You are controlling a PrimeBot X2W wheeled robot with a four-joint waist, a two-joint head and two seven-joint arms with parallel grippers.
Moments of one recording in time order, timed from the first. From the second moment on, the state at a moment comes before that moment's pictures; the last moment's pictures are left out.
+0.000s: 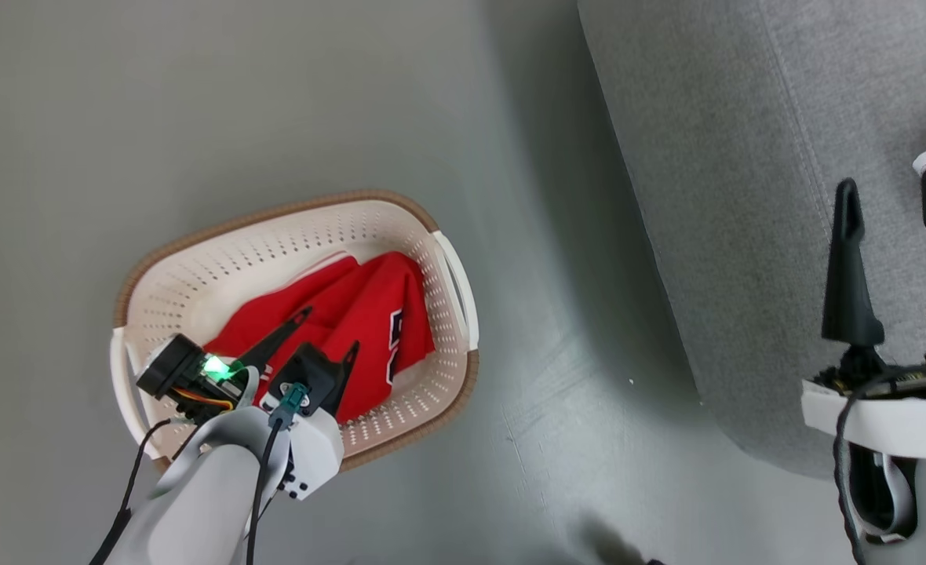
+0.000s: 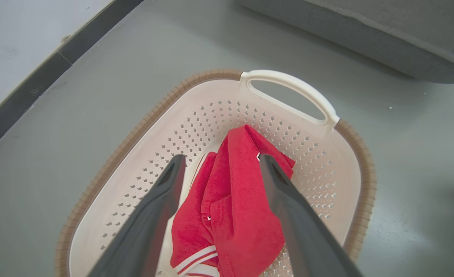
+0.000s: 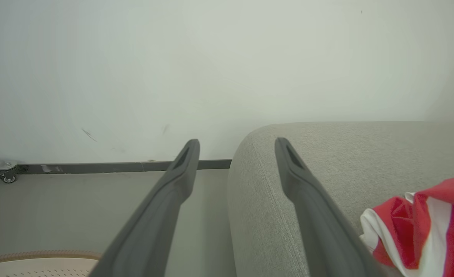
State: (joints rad) left arm -0.53 0.23 -0.51 0.71 0.10 -0.05 -0.17; right arm -0.17 -0.04 -0.14 -0.09 0.09 0.13 -0.23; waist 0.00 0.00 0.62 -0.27
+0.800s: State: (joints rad) left arm -0.64 0.25 -0.52 0.84 0.15 -0.01 -0.18; right arm -0.38 -0.04 -0.06 -0.04 0.13 0.13 -0.25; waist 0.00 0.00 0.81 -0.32
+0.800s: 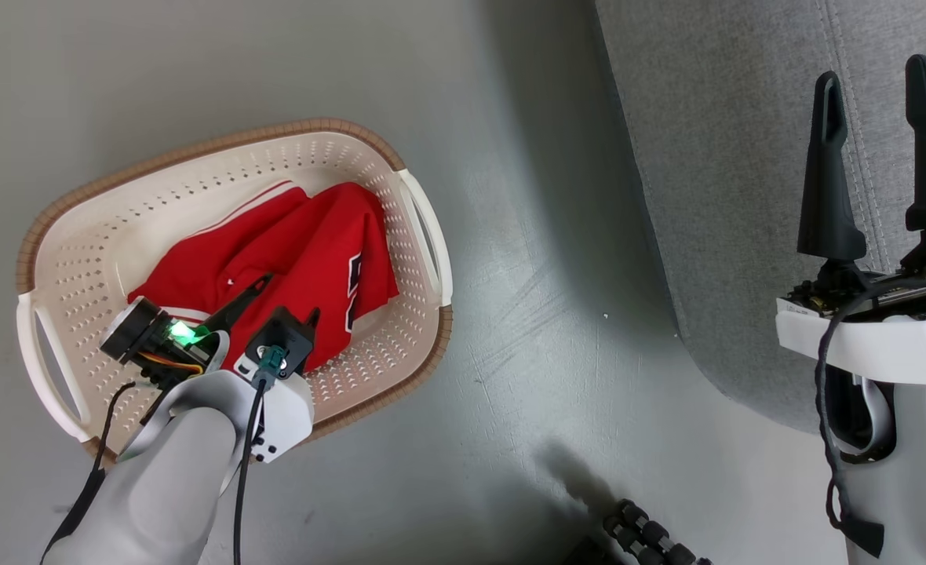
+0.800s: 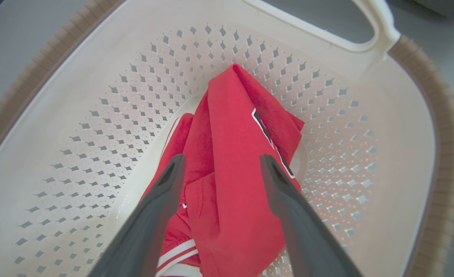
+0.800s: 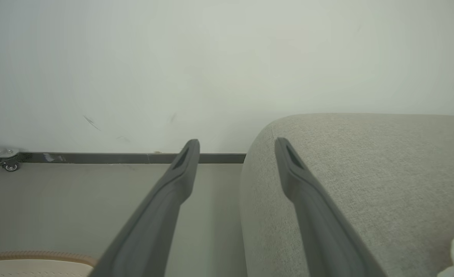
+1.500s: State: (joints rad) left arm -0.73 0.27 -0.53 0.95 0.17 -0.01 -0.10; right arm -0.45 -0.04 -0.05 -0.01 0.18 0.13 -0.25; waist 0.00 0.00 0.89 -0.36
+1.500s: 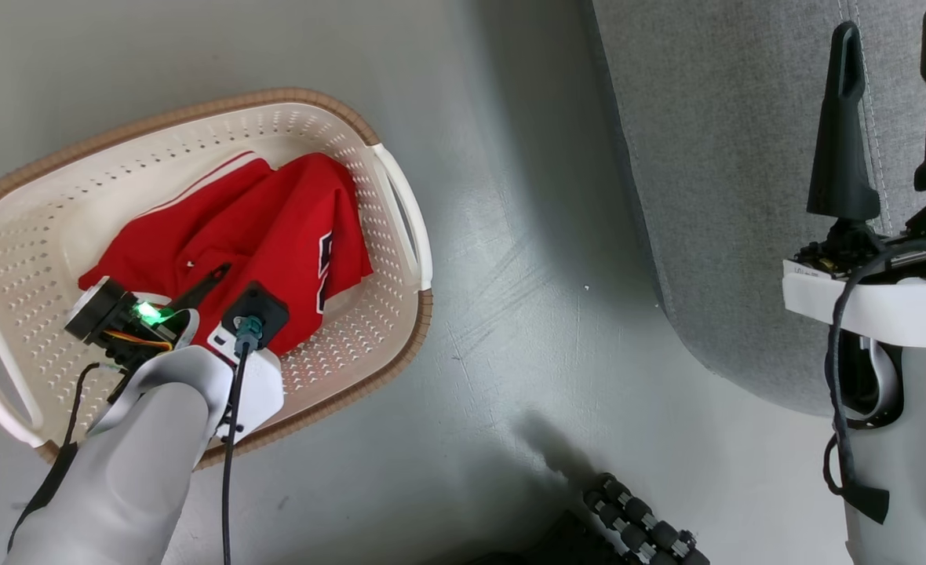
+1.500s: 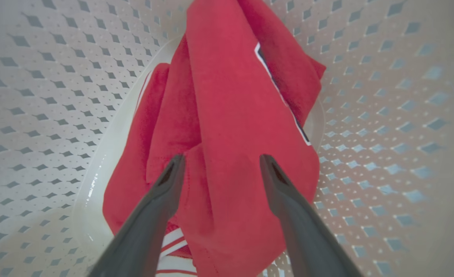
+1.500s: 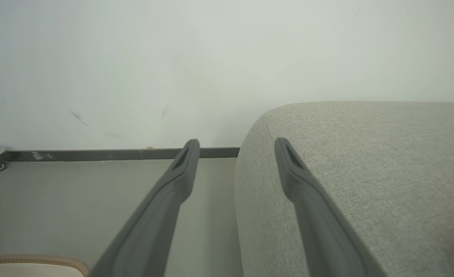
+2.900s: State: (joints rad) left arm -0.79 0.23 -0.51 1.00 0.14 0.01 -0.15; right arm -0.49 -0.04 -0.06 0.02 0.20 0.13 -0.25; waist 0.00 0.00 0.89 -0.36
